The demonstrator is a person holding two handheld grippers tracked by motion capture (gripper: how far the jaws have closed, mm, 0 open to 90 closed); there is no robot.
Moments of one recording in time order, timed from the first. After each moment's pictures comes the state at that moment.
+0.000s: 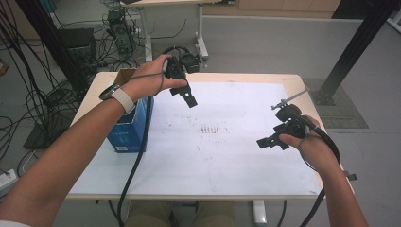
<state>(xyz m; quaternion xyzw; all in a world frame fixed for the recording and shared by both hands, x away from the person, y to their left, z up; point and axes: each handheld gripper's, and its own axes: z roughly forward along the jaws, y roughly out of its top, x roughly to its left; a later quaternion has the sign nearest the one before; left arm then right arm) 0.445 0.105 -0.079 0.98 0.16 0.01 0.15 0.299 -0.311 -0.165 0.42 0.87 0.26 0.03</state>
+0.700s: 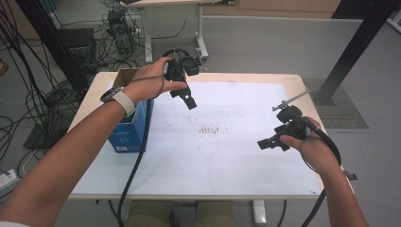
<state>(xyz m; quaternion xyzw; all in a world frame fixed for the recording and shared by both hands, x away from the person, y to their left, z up) 0.445 0.102 -0.086 0.98 0.17 0.01 0.14 0.298 -0.313 -0.168 0.42 0.87 0.26 0.03</state>
